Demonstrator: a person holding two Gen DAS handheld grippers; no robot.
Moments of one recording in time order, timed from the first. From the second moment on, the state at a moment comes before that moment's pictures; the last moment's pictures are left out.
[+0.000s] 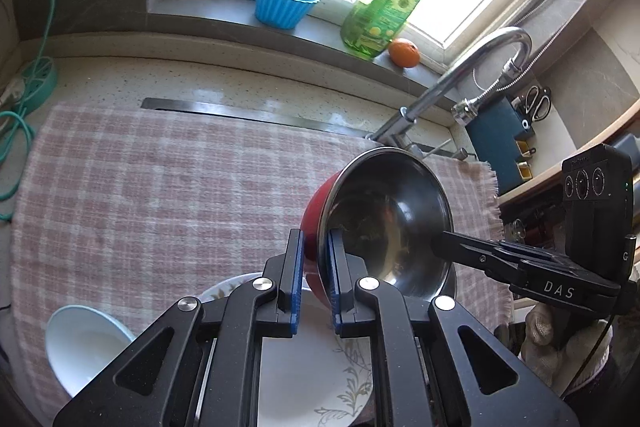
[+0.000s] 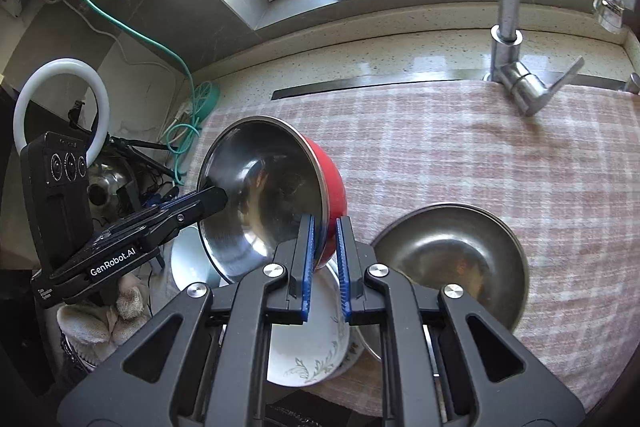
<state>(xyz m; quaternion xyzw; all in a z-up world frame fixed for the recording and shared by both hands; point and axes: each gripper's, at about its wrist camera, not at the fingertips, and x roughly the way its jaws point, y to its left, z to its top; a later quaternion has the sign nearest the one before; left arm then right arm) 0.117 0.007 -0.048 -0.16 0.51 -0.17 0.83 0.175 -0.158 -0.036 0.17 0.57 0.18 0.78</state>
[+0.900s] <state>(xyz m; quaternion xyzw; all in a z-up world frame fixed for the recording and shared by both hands) 0.102 -0.110 -0.099 -0.05 0.57 -0.20 0.79 0.129 -0.239 -0.101 0.14 0.62 0.12 0.76</state>
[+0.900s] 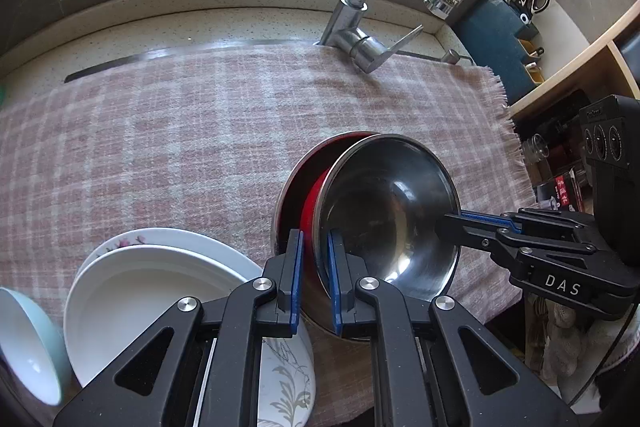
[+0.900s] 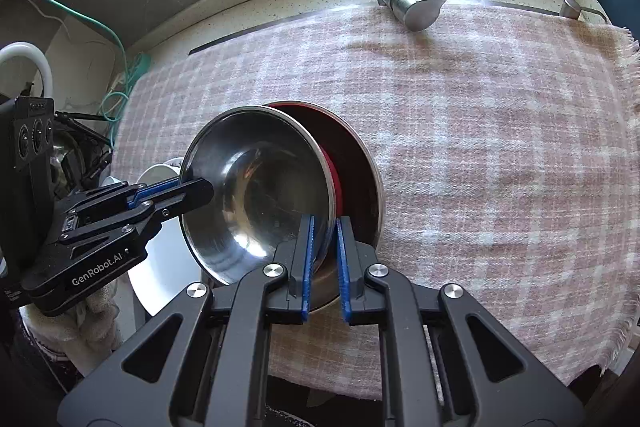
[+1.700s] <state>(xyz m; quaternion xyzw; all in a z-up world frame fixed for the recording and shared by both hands) 0.105 -0.121 -0.114 -0.03 0.59 -0.19 0.78 0.135 -0.236 -0.111 0.12 0.63 0.11 0.76</state>
